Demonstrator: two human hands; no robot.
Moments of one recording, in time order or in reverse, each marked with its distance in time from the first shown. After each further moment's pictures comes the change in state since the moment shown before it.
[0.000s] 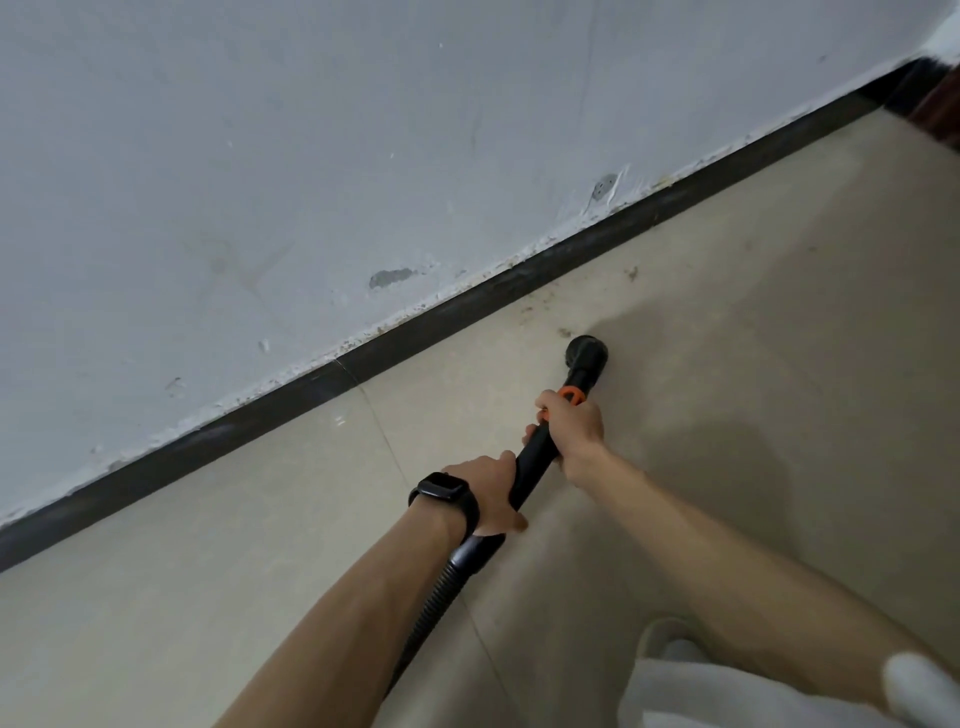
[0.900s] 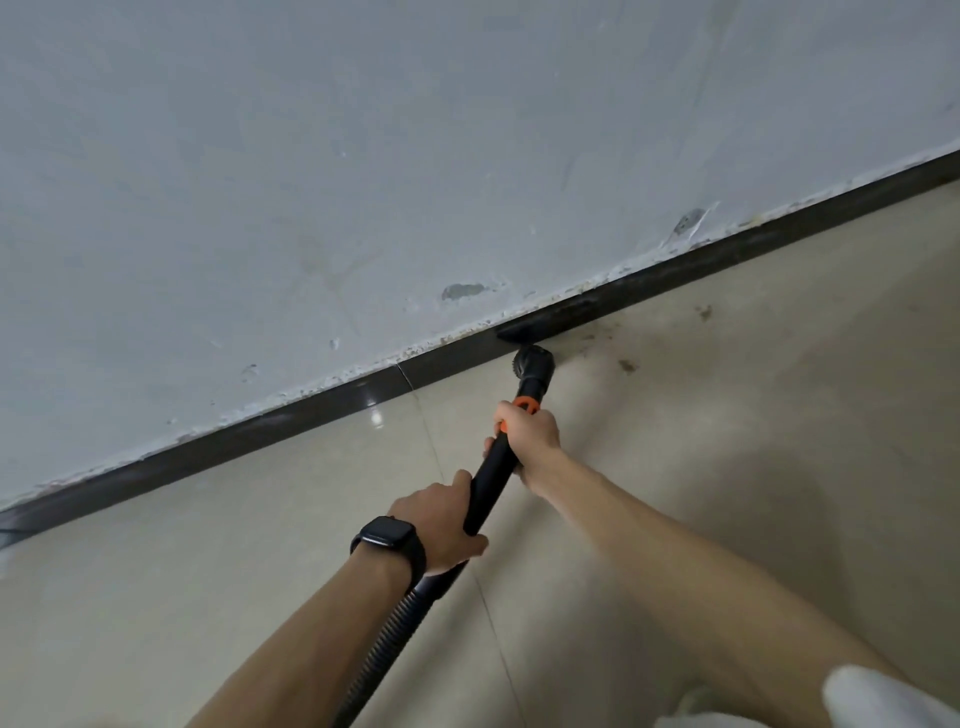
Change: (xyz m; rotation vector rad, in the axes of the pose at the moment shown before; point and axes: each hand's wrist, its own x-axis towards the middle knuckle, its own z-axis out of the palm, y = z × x) left_hand -0.053 -0.078 0.005 -0.118 0.155 -0.208; right_hand -0.016 0.012 0.103 -0.065 -0.272 0.089
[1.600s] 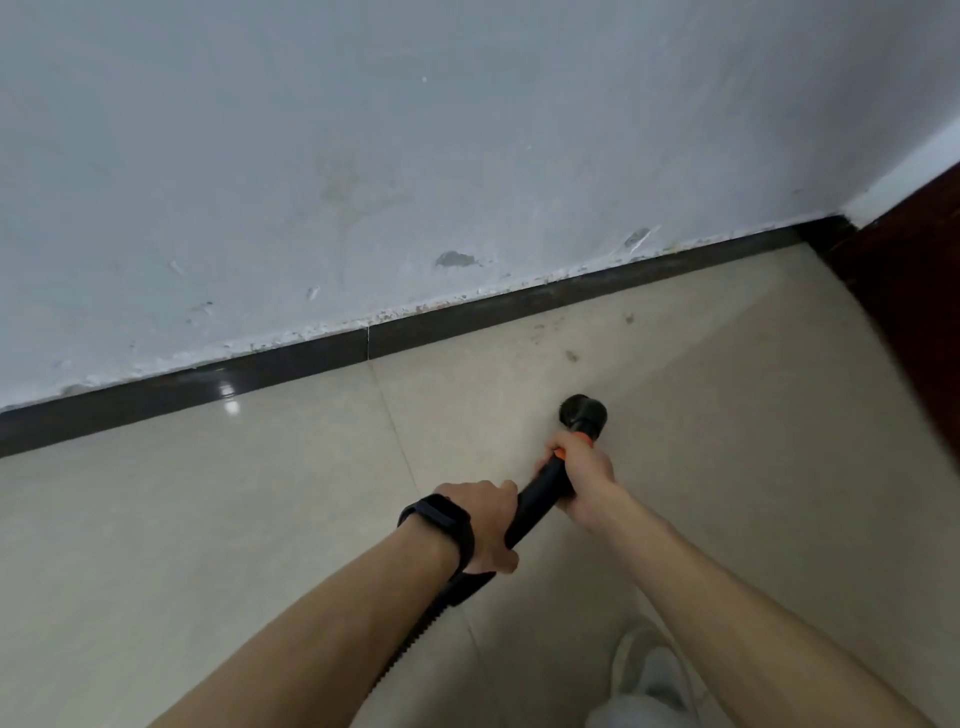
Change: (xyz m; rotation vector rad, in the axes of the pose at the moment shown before) left_hand -0.007 0.023 0.022 0.019 -0.085 0.436; right_hand -0.053 0.026 -0.074 -0.006 0.383 -0.010
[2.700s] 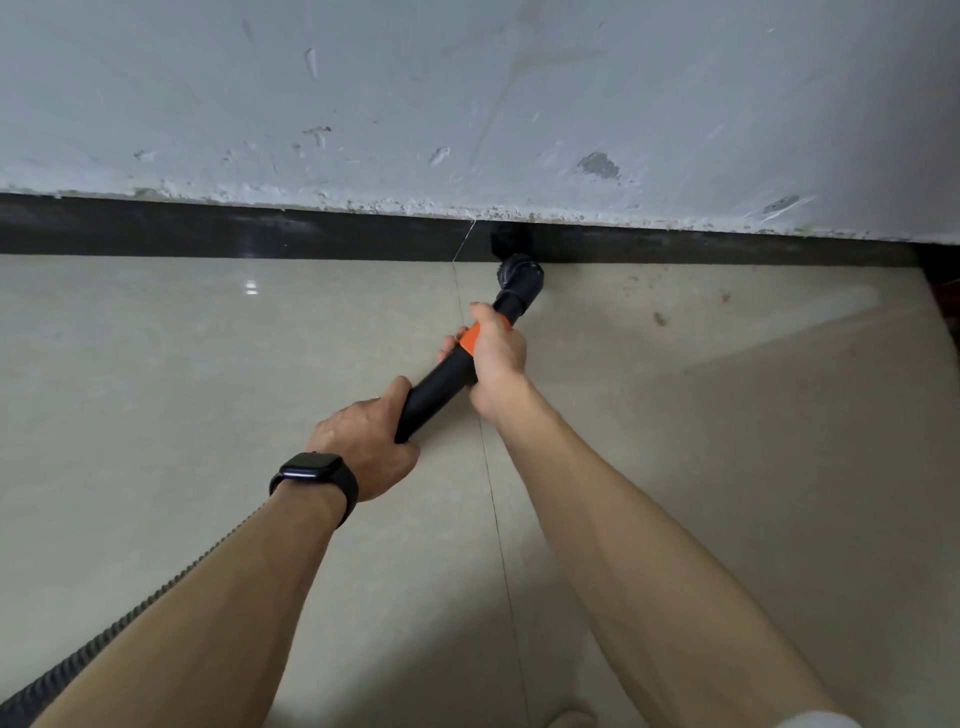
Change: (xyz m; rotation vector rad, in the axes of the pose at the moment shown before) left_hand -0.066 -0.144 0.087 -0.474 0.472 -0.423; right_hand -0.024 0.065 0.193 -0.034 -0.225 -0.070
